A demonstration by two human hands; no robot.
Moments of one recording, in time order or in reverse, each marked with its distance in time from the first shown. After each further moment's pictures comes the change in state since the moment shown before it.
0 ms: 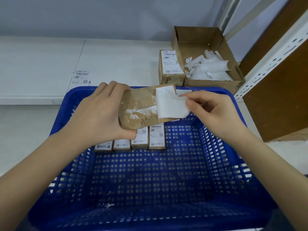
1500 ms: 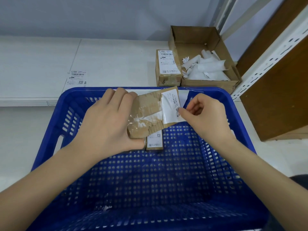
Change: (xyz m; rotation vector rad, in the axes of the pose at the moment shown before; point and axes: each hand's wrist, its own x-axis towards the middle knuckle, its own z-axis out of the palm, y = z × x) left_hand -0.004 0.023 0.015 0.132 0.116 0.102; right_hand 0.002 0.014 0.021 -0.229 0.217 0.307
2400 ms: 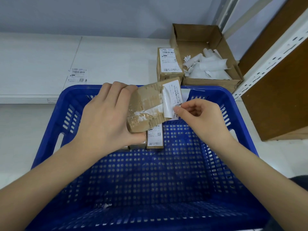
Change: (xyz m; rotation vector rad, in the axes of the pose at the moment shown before) left_hand 0.000 0.002 0.000 -0.074 0.076 -0.060; right_hand -0.008 -0.006 0.005 0.281 -0.117 0.083
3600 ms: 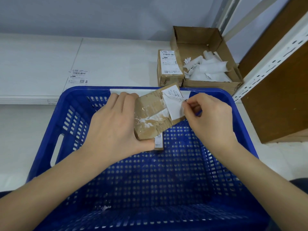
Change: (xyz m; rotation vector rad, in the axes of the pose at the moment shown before) left_hand -0.003 0.013 0.006 0.000 -0.056 -0.102; right_hand 0.001 -0.005 -0.006 -0.560 0.239 -0.467
